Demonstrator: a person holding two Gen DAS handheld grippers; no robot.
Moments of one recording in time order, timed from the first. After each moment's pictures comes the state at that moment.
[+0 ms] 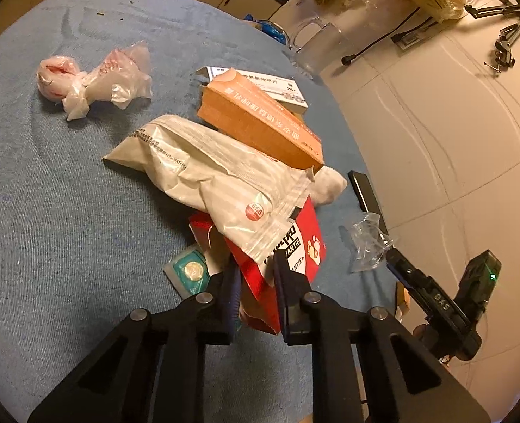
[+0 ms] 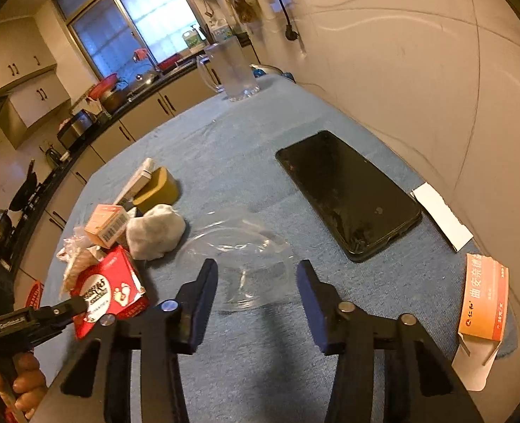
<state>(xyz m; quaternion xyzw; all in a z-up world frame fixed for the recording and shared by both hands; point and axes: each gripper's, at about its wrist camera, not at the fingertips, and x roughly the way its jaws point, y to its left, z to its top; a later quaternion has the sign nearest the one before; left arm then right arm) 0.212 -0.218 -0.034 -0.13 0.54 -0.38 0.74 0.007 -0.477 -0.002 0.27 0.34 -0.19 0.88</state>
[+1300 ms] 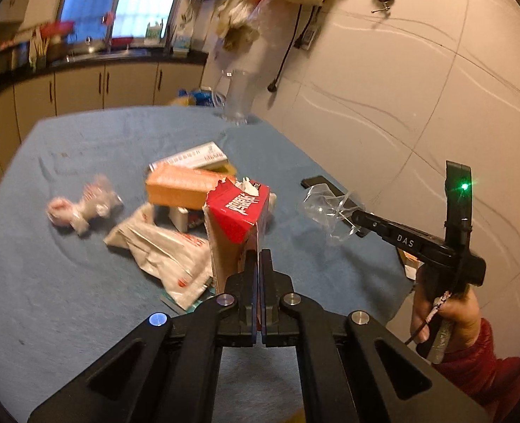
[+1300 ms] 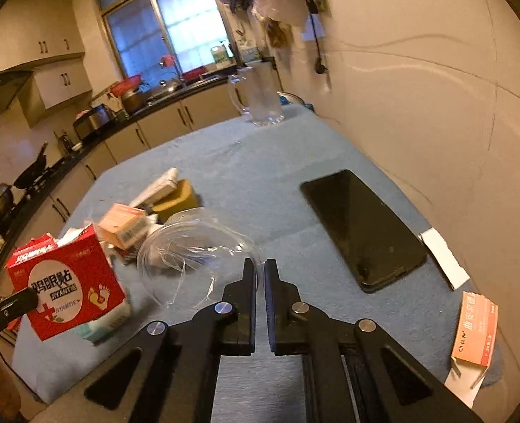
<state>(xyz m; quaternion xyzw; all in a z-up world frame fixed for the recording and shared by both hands) 0.133 -0.208 0.044 0.03 0.35 -0.45 0.82 0.006 -0.443 0.023 0.19 0.29 -0.18 0.92</state>
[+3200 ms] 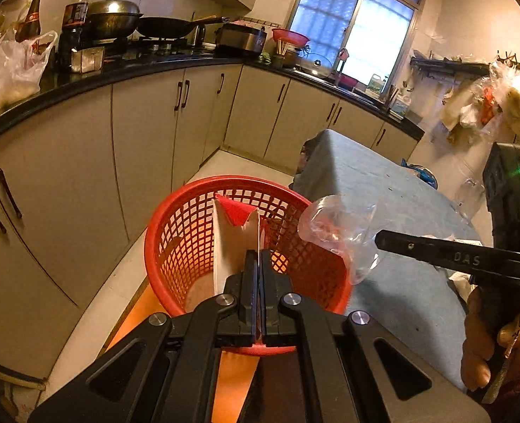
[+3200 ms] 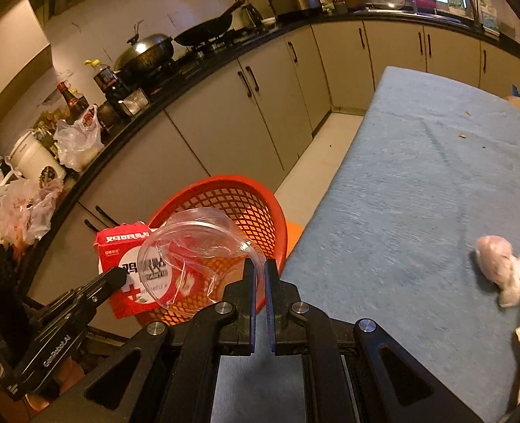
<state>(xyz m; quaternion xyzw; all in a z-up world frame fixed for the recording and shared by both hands) 0.233 0.163 0.004 -0.12 0.35 -0.08 0.93 0.302 -0.049 0.007 0.09 0.44 0.20 0.87</state>
